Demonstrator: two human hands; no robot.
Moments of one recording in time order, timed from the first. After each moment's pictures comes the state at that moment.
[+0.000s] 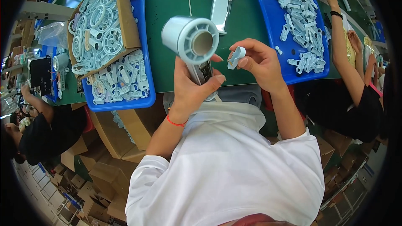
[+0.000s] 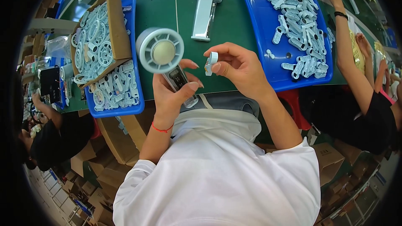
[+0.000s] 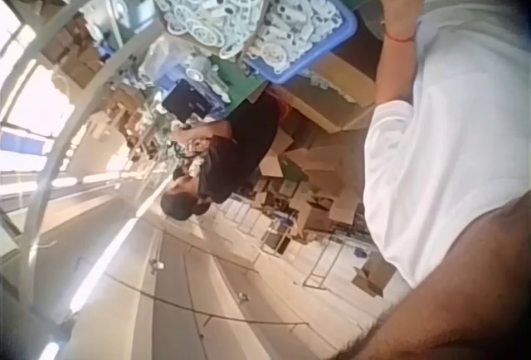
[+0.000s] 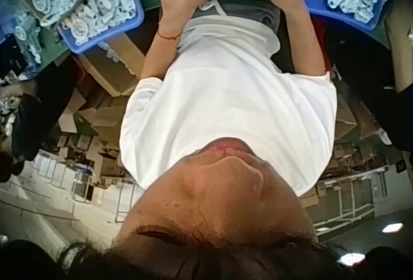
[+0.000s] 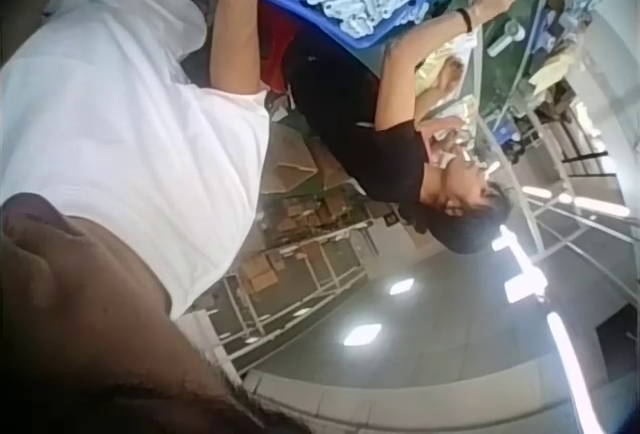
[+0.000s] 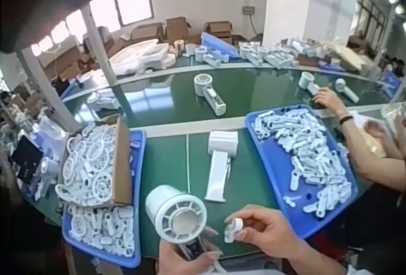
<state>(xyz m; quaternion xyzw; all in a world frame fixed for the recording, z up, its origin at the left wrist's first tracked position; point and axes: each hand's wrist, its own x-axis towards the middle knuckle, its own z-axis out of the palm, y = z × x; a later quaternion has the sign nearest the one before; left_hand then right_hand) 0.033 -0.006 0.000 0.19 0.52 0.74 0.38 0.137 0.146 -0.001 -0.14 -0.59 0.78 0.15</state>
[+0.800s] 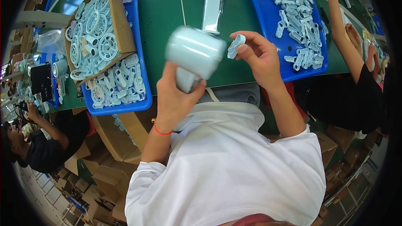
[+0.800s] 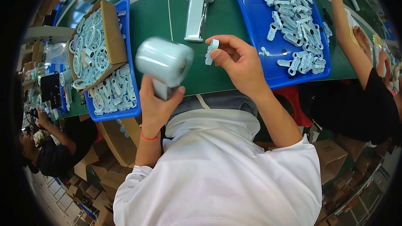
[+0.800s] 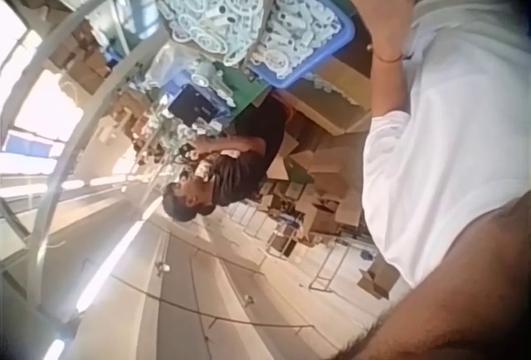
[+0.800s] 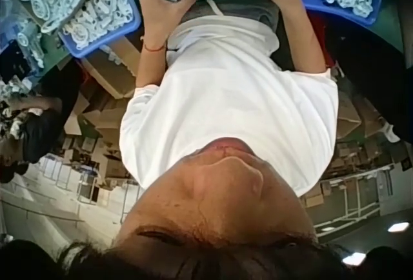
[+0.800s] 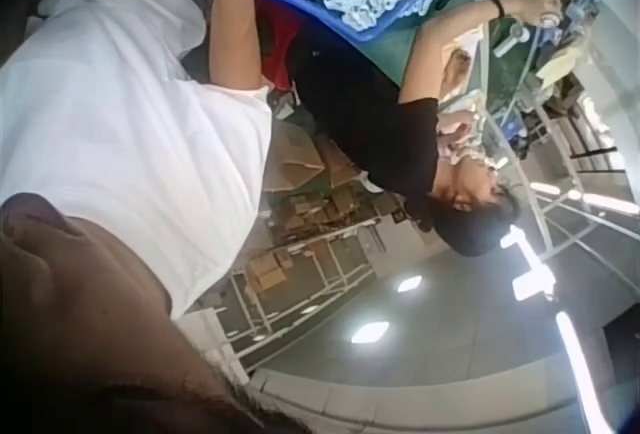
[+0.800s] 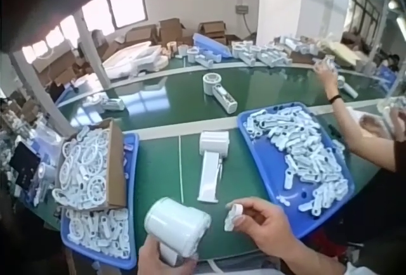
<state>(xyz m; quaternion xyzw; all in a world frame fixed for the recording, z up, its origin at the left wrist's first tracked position) 0.026 -0.025 0.016 0.31 0.77 0.51 0.22 0.137 0.150 0.000 -0.22 -0.63 0.72 0.20</state>
